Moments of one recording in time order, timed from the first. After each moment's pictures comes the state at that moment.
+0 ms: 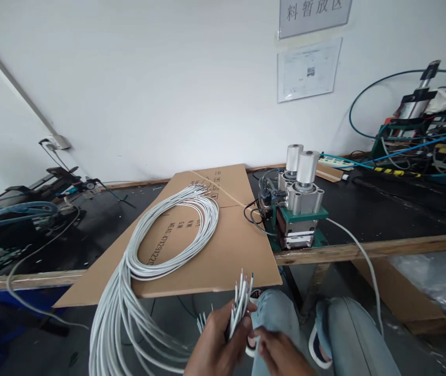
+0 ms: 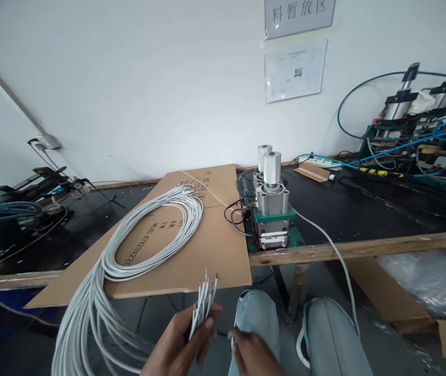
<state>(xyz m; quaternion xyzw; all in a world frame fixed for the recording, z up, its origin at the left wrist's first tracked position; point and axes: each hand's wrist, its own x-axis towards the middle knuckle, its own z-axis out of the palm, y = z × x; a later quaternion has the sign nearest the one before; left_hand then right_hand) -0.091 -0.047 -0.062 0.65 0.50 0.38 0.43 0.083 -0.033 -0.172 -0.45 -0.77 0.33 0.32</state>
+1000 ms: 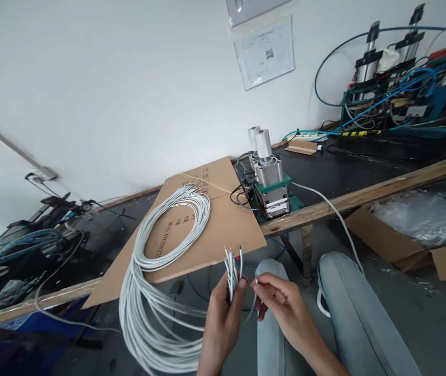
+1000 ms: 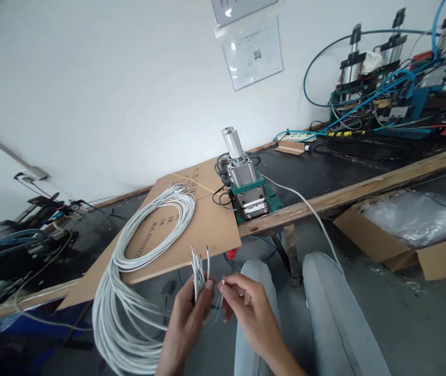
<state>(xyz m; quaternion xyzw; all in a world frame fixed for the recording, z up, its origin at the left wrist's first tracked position) -0.070 -0.069 -0.040 0.64 0.51 0.42 0.38 0.072 -0.072 -0.081 -0.30 -0.45 0.61 0.58</state>
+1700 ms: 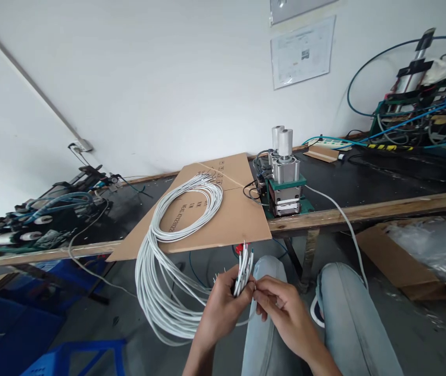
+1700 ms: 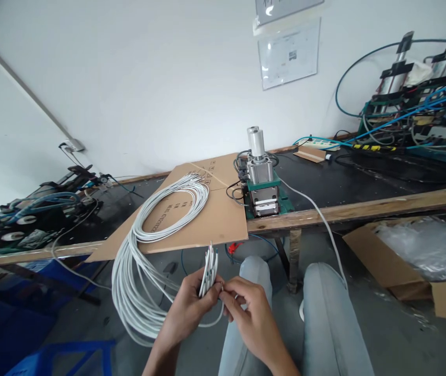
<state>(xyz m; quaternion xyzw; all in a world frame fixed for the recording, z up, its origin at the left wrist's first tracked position) -0.063 -0.093 -0.027 0.63 0.49 0.40 0.45 0.089 -0.090 -0.079 -0.31 -0.61 0.54 0.49</state>
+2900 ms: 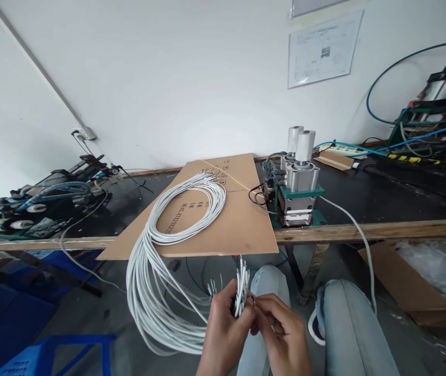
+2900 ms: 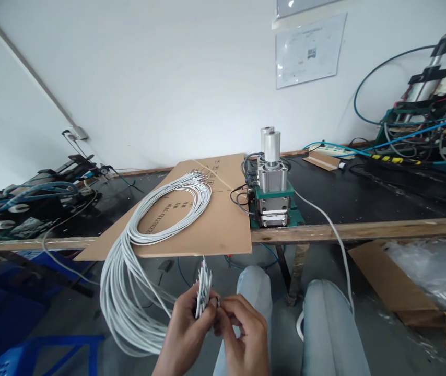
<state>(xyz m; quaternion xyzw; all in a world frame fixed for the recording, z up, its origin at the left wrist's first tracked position) -0.046 -0.093 -0.047 0.50 0.55 0.49 0.45 0.065 -0.090 -0.105 -0.34 -0.56 0.46 0.60</state>
